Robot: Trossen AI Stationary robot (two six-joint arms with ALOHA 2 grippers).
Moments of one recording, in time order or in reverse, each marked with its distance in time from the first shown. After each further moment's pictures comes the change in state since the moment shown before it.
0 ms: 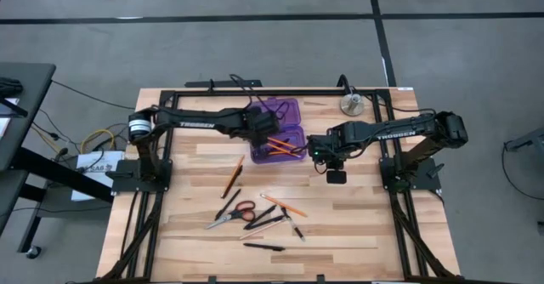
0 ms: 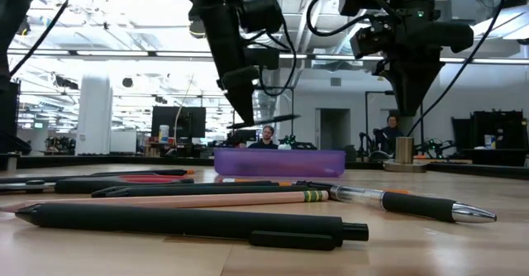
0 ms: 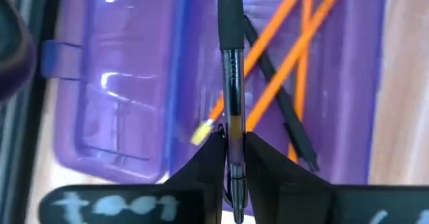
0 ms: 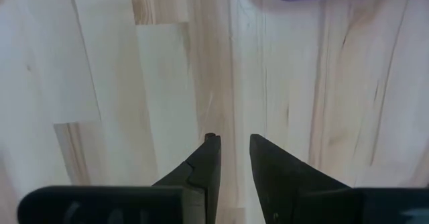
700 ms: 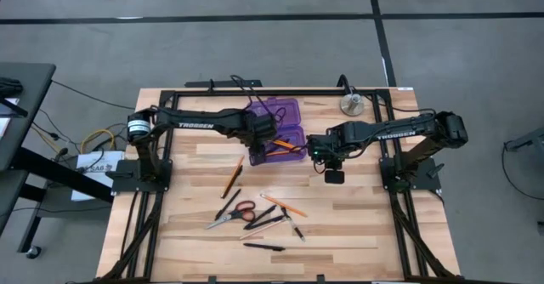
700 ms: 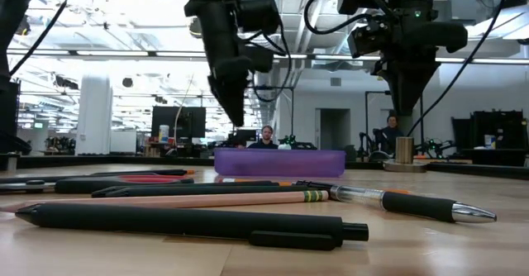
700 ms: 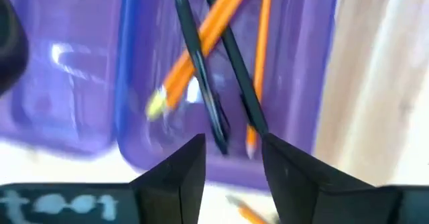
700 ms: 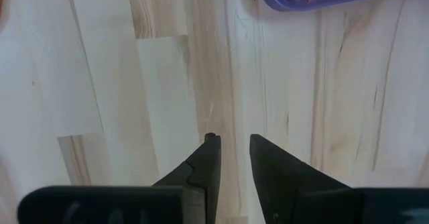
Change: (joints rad) left arm -0.012 -0.019 0.005 -0.119 0.113 -0.144; right arm 0.000 0.000 0.000 0.027 0.001 0.023
